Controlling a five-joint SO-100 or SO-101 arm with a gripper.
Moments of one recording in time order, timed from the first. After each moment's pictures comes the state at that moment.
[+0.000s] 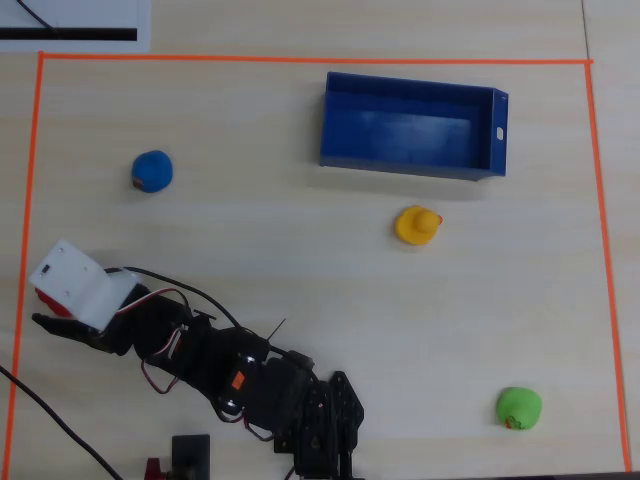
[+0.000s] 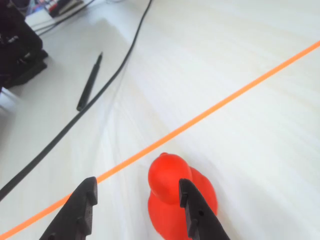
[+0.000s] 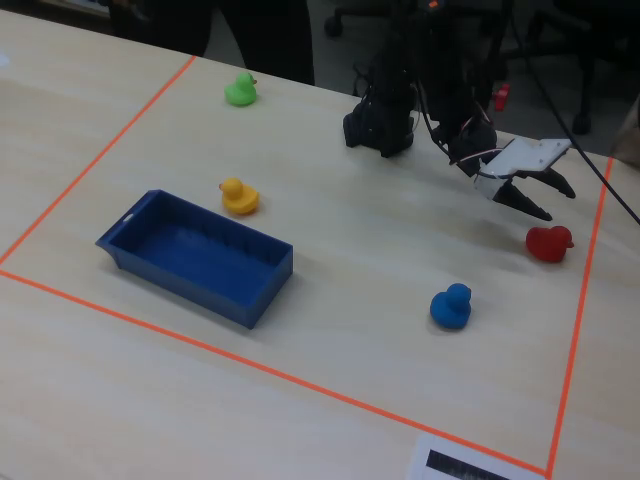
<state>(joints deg) -62.6 84.2 146.0 -50.6 -70.8</state>
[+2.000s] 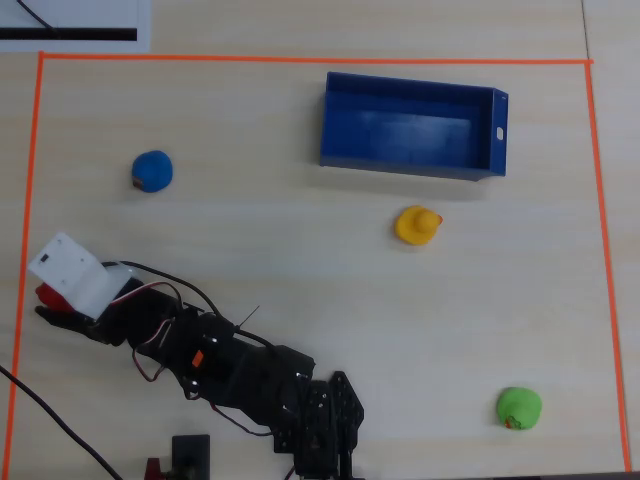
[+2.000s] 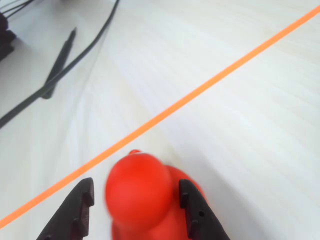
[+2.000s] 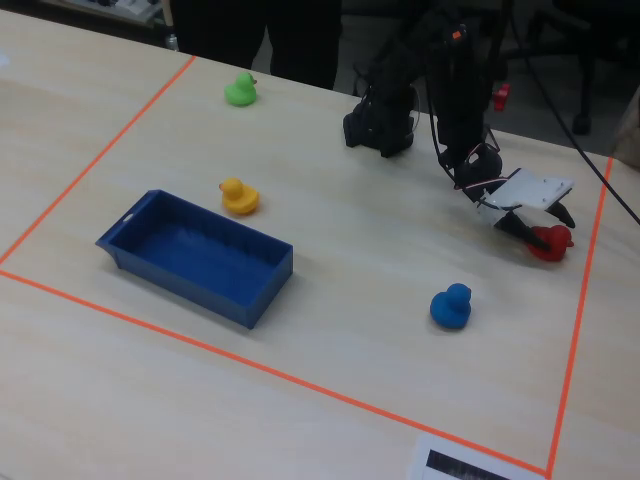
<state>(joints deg) -62.2 65.0 134.2 -52.5 -69.1</state>
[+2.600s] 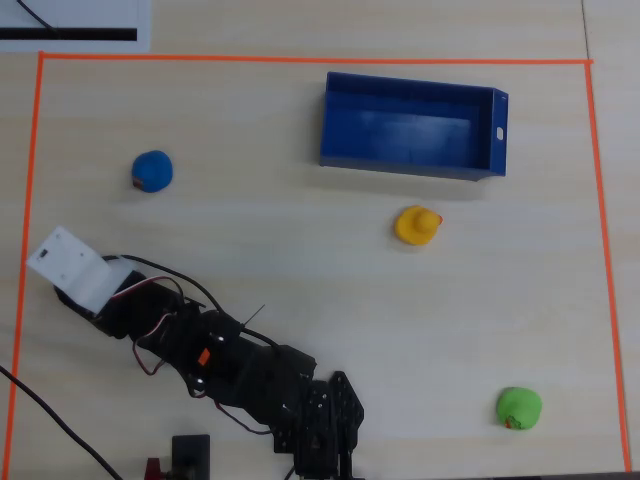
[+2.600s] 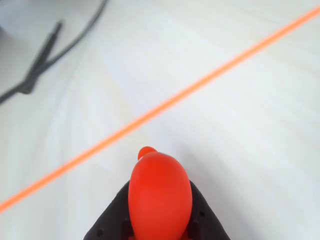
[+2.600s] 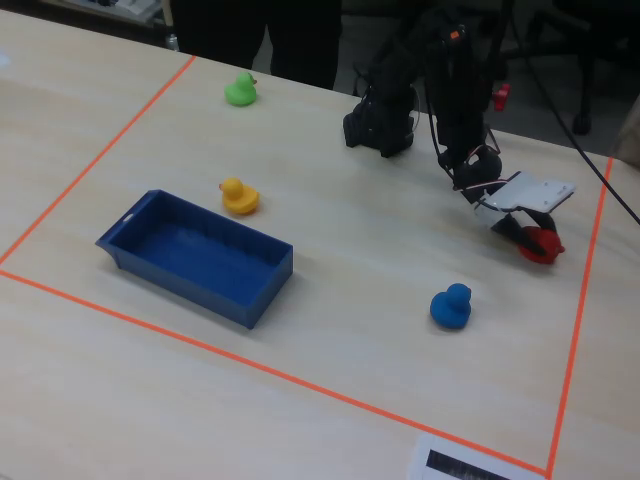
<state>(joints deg) -56.4 70.0 136.0 -45.8 -72.9</state>
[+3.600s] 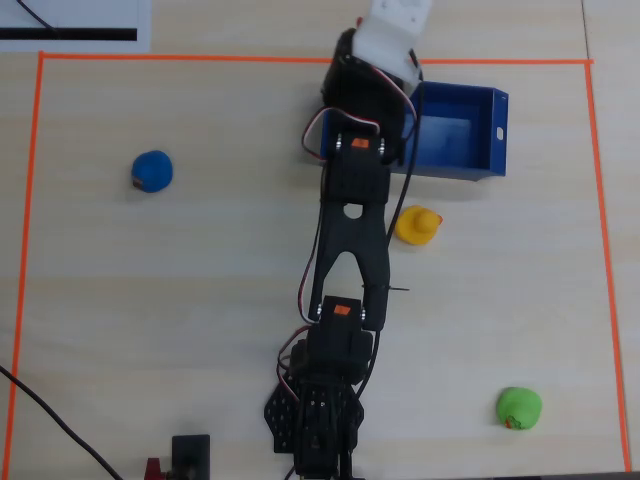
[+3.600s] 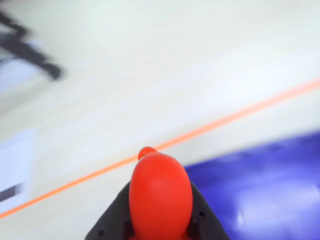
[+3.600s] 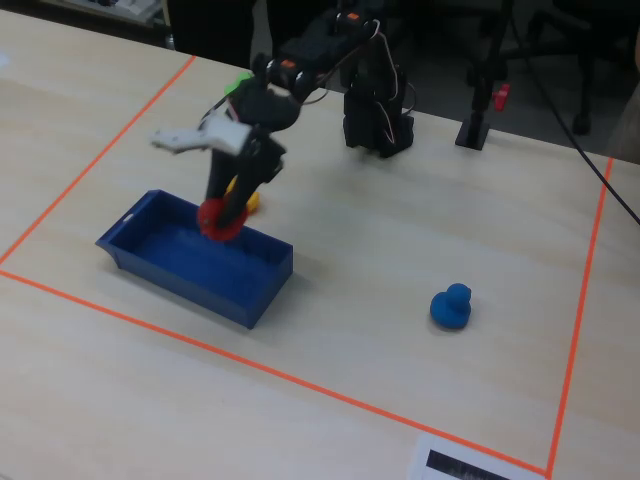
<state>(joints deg) 14.2 81.3 74.3 34.8 -68.3</state>
